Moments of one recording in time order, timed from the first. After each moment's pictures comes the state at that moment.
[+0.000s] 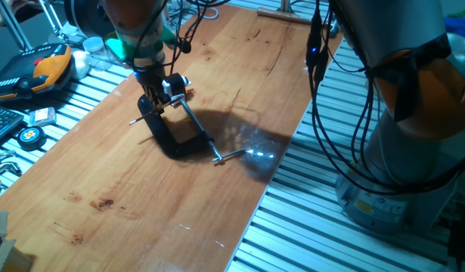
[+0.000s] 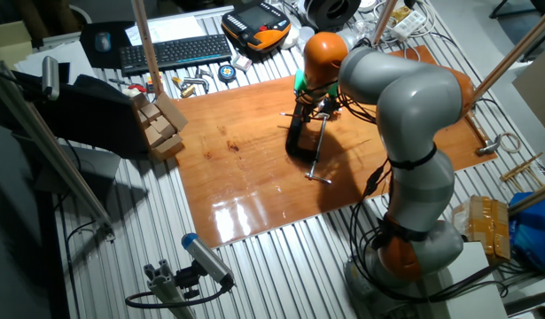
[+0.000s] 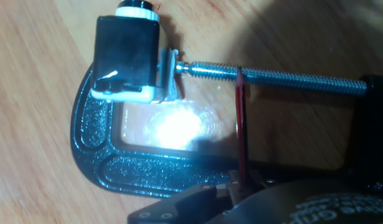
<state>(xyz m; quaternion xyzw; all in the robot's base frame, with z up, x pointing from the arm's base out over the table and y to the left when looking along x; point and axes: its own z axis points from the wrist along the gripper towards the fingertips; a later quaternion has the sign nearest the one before) 0.611 0.040 0.084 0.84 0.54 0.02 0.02</state>
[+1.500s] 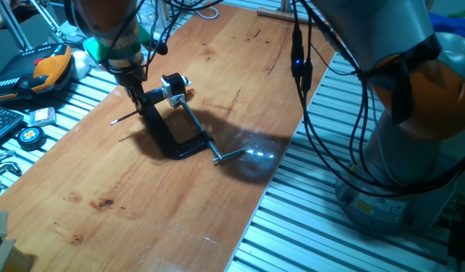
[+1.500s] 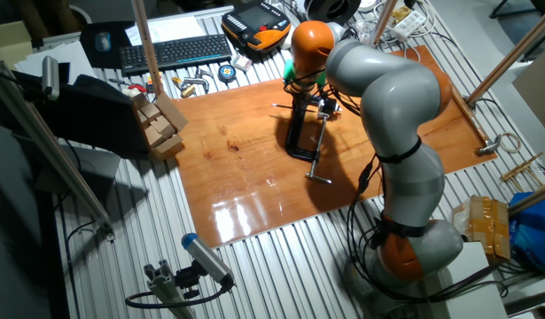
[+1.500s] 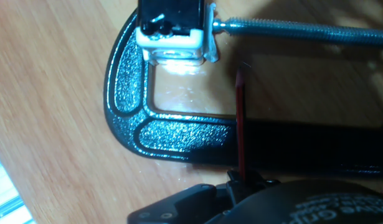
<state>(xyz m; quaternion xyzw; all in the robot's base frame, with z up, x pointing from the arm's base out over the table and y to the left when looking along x) 0.662 0.056 0.075 0.86 0.52 0.01 0.02</state>
